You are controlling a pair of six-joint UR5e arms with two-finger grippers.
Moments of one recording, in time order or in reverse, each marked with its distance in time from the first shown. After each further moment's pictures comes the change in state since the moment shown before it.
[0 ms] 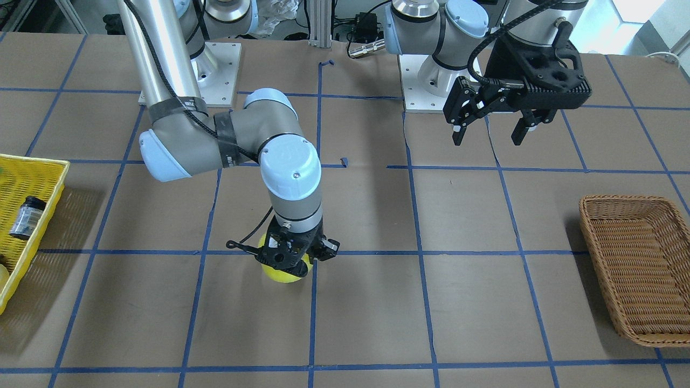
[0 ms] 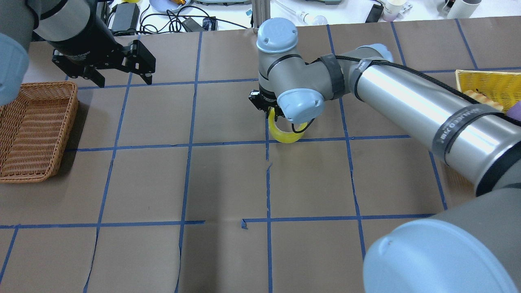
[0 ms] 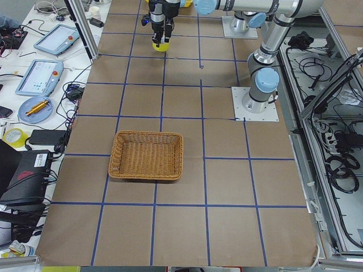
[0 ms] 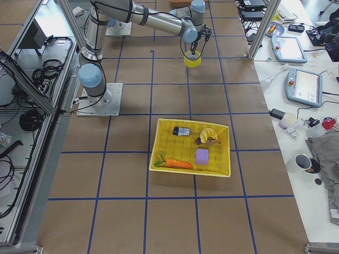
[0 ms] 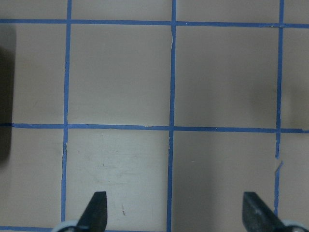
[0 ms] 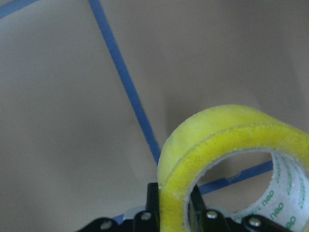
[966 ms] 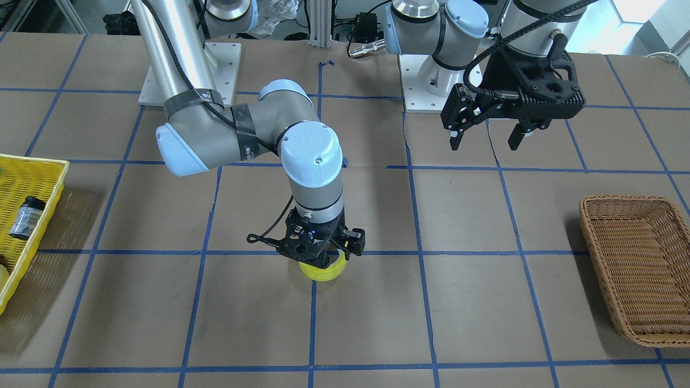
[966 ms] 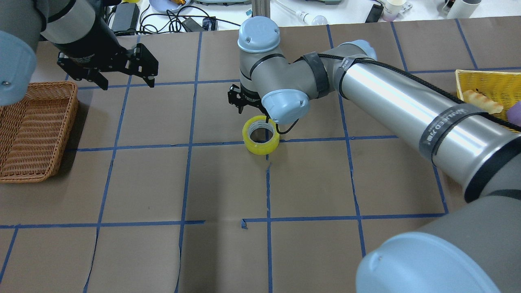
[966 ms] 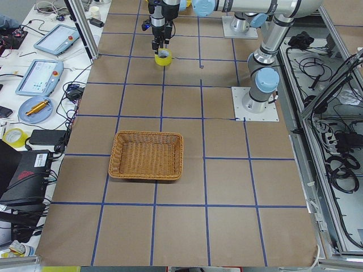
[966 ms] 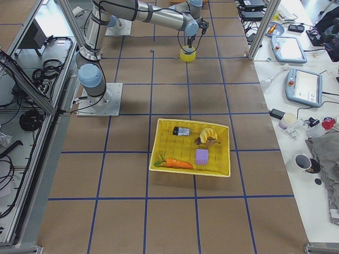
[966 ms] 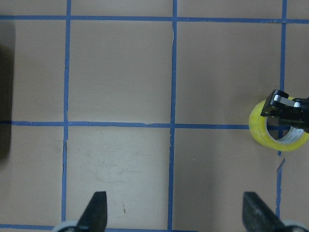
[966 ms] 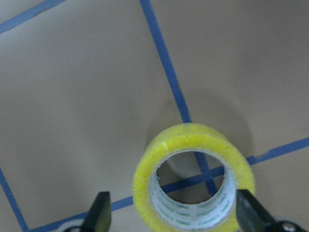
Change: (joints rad) left arm -0.004 -0.017 -0.005 -0.001 -0.002 0.000; right arm 0.012 -0.044 -0.029 0.040 0.024 -0.017
